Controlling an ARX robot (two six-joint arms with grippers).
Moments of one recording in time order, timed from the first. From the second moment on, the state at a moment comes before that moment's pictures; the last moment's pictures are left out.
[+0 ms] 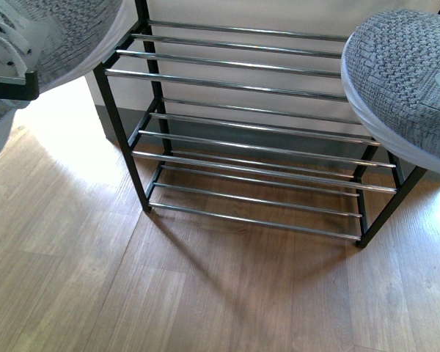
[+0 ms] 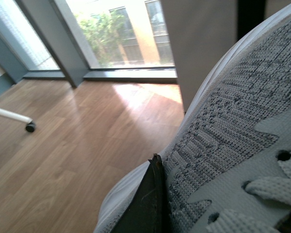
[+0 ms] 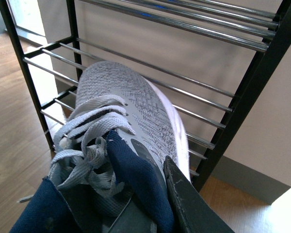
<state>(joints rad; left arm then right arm) -0.42 1.50 0.40 0.95 -0.70 0.13 -0.01 0.63 0.17 0.35 -0.30 -0.18</state>
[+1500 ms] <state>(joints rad) -0.43 1.50 0.40 0.95 -0.67 0.14 -0.01 0.63 0.17 0.35 -0.30 -0.18</state>
